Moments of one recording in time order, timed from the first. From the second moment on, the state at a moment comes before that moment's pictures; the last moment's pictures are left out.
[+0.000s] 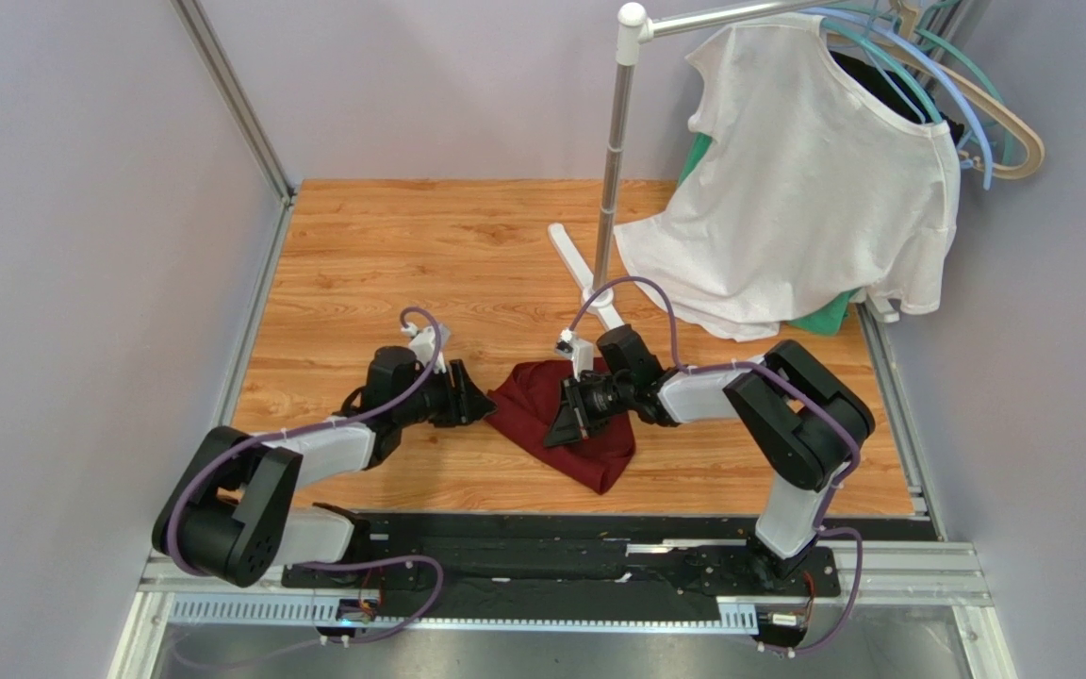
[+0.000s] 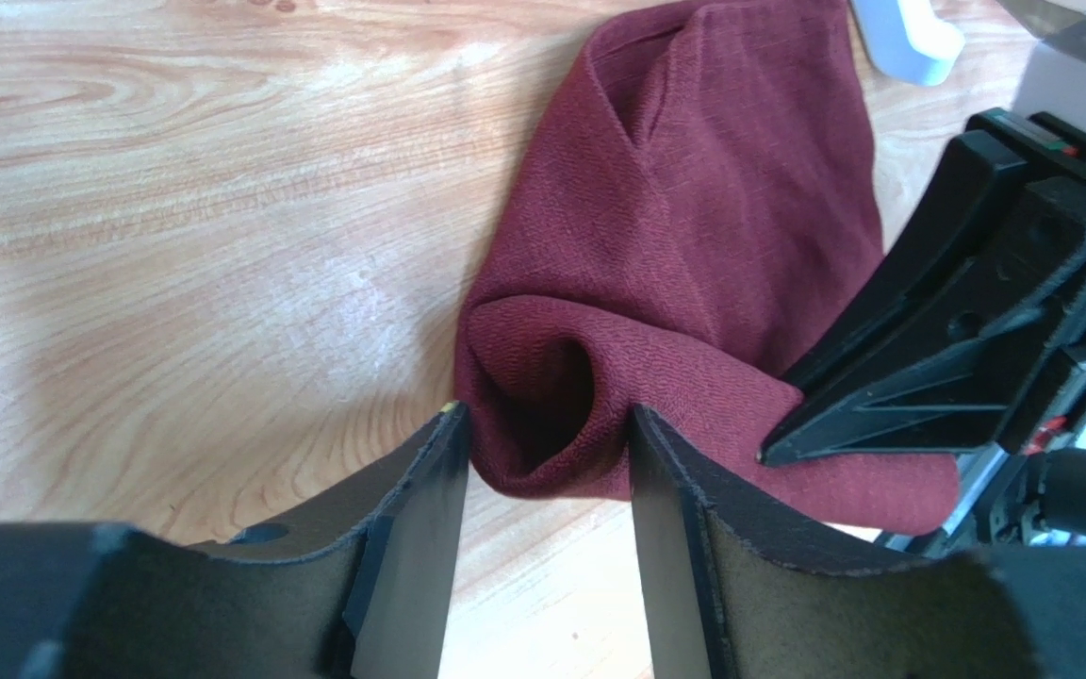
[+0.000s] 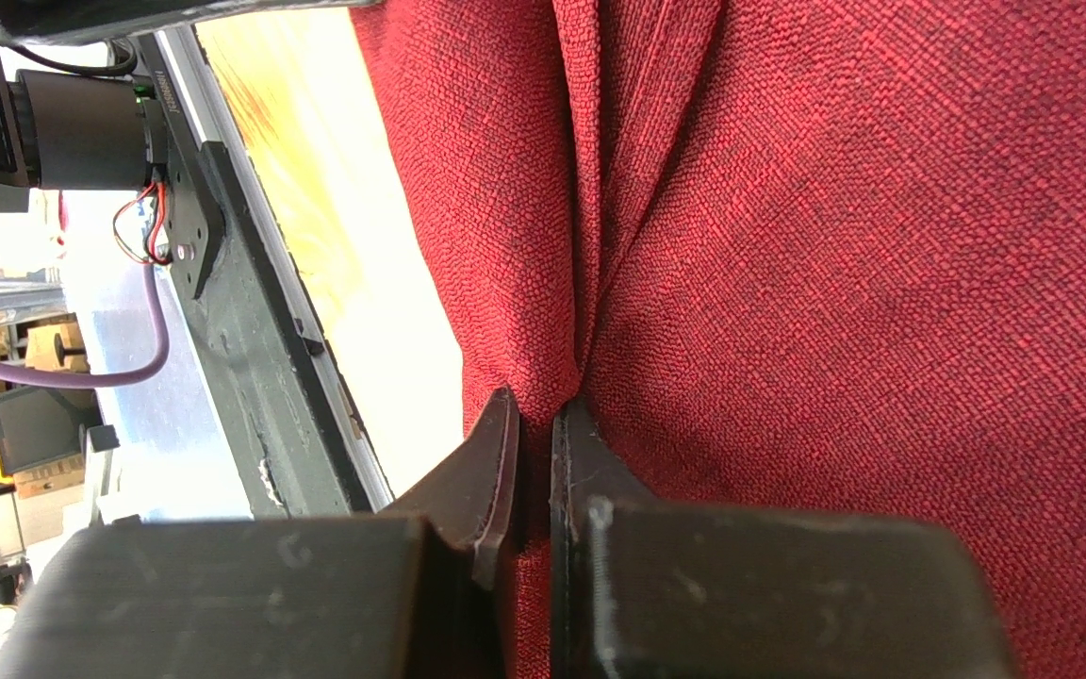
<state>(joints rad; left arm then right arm) -0.34 1.29 0.30 0.39 0.42 -0.53 0.68 1.79 0.73 0.25 -0.71 0.41</state>
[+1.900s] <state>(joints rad) -0.41 1.59 0.71 -0.03 0.43 -0.33 1.12 1.29 0.77 -0.20 0.12 0.13</state>
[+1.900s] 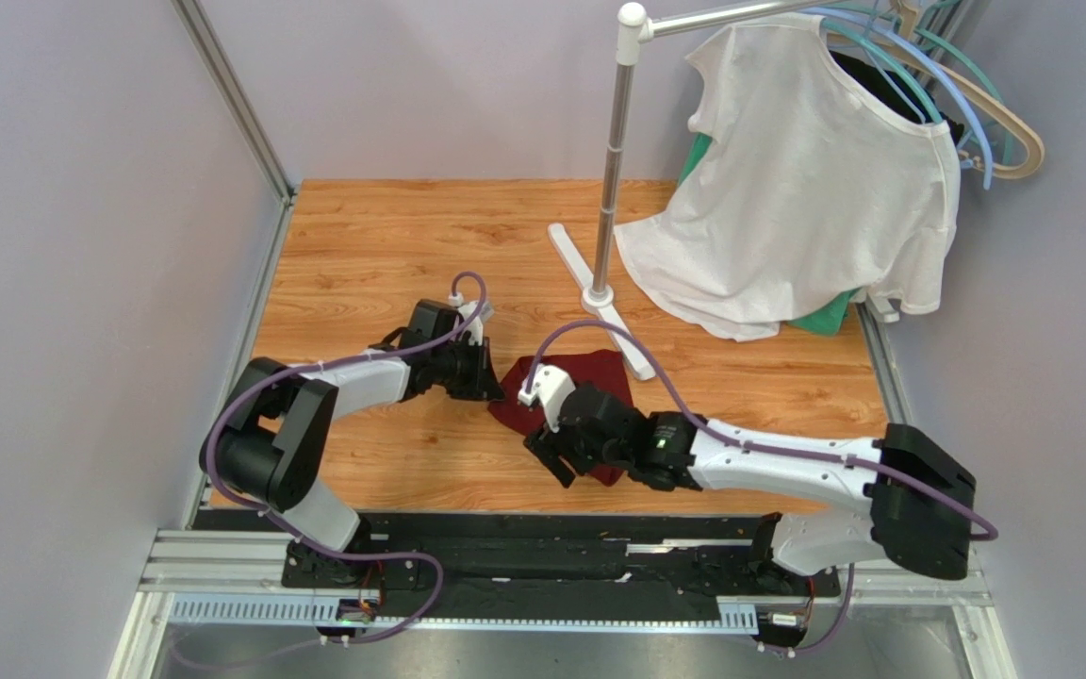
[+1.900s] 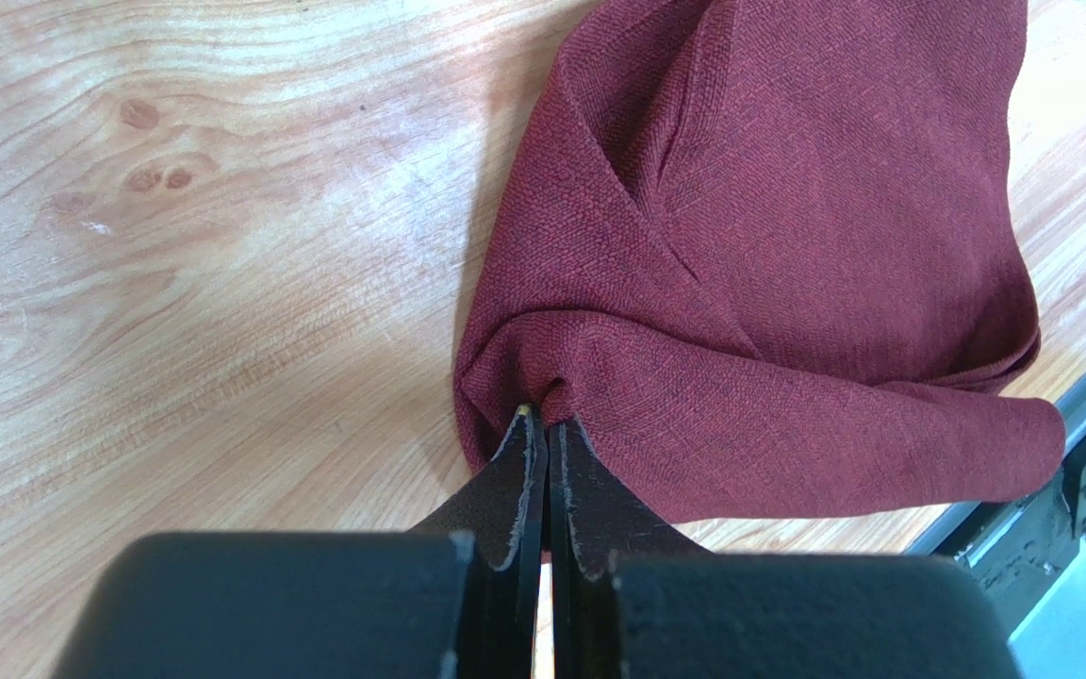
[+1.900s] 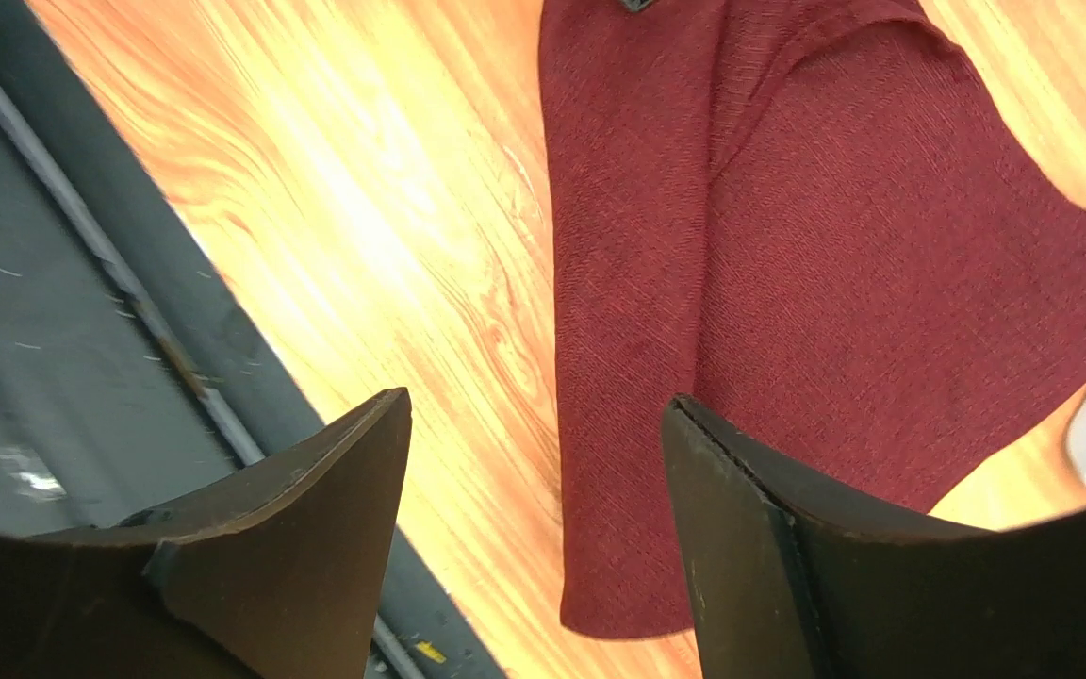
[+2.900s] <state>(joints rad) -0.41 1.60 0.73 -0.05 0.44 -0.32 1.27 1.58 0.77 -0.18 0.44 0.00</state>
